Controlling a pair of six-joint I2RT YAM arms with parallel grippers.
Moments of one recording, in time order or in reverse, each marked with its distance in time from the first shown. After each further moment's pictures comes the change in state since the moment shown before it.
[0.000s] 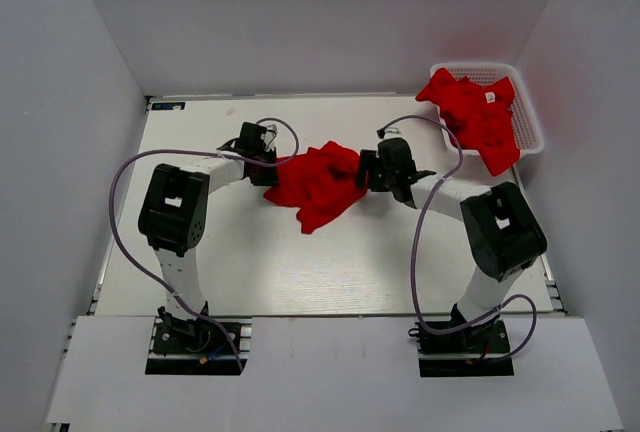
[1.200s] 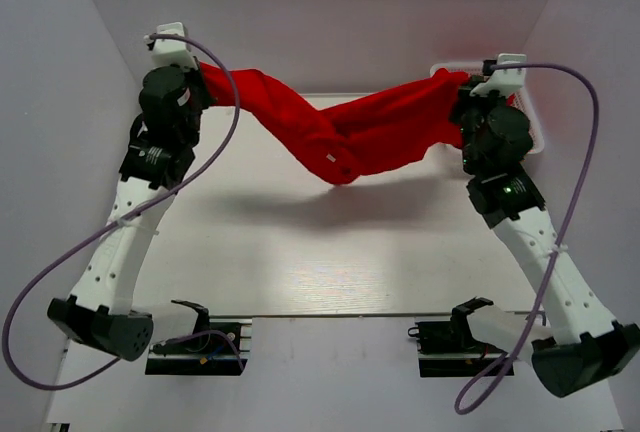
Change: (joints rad) left arm 0.000 -0.687 0.269 -0.038 -0.534 0.188; right arm -0.106 -0.646 0.216 -0.038 0.364 -0.439
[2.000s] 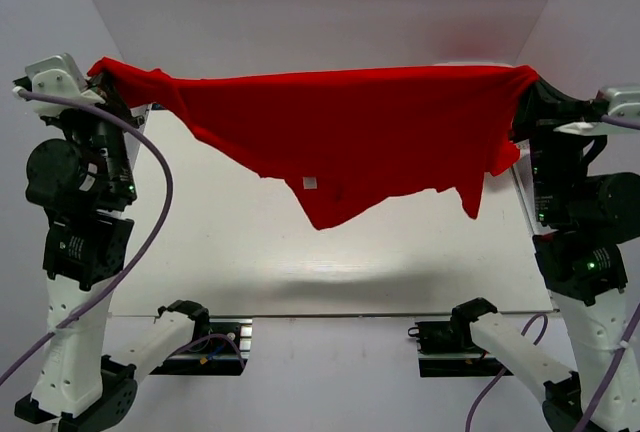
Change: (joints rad) left arm -0.006 -0.353 0.071 0.017 -0.186 0.166; right arm 0.002 -0.297 0.190 -0.124 -0.158 -0.115
